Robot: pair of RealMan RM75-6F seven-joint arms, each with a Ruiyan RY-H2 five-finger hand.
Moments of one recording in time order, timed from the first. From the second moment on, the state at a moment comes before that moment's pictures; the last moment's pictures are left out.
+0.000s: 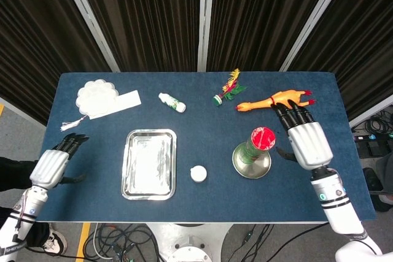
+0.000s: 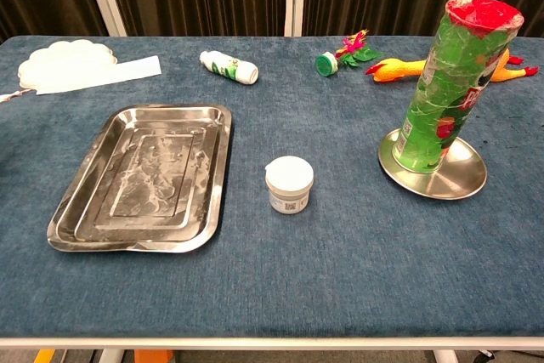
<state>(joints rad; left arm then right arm) -0.31 -1.20 -0.02 -1.48 1.57 1.28 -0.19 0.52 -1.04 0.12 -1.95 -1.31 1.38 -0.36</state>
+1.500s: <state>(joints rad) -0.92 -1.63 -0.01 -1.27 1.87 0.93 -0.15 0.36 -0.99 0.24 -1.70 -1.26 1.34 0.11</state>
